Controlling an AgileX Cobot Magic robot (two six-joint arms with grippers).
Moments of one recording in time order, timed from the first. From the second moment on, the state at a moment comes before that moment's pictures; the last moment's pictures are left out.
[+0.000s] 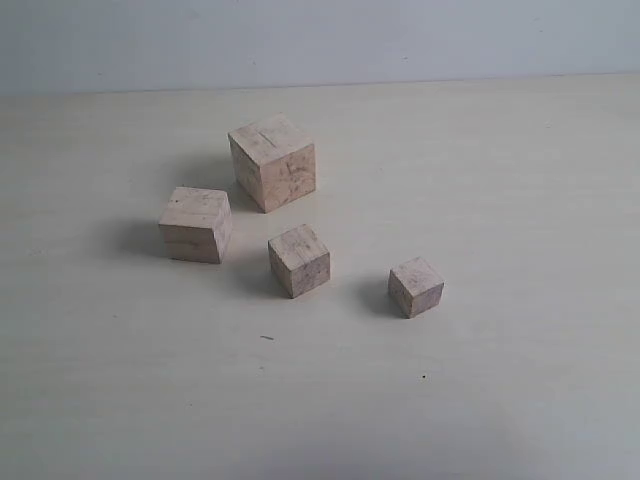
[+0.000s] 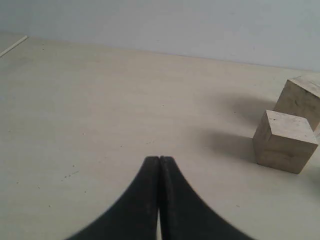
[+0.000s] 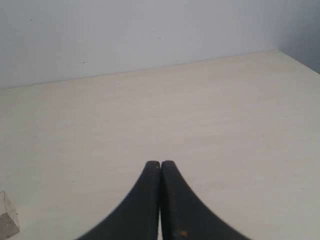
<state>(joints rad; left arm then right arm) 0.01 0.01 0.00 -0.01 0.37 -0.08 0.00 0.01 0.00 0.18 0.35 -0.08</state>
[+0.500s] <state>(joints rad) 0.01 0.01 0.00 -0.01 0.37 -0.08 0.00 0.01 0.00 0.18 0.34 -0.08</state>
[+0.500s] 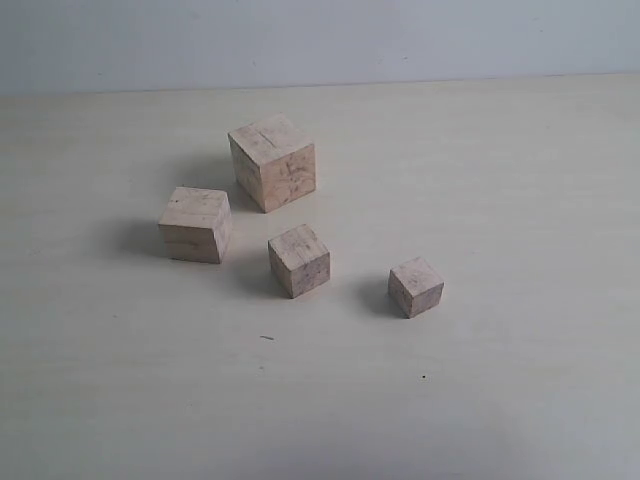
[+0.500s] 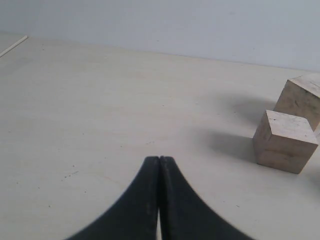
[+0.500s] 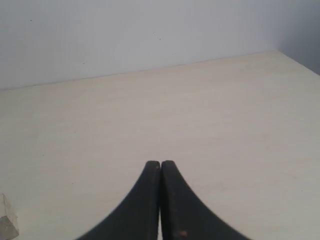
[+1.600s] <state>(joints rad) 0.01 0.01 0.00 -0.01 0.37 -0.08 0.00 0.05 -0.17 0.18 -0.22 0.00</state>
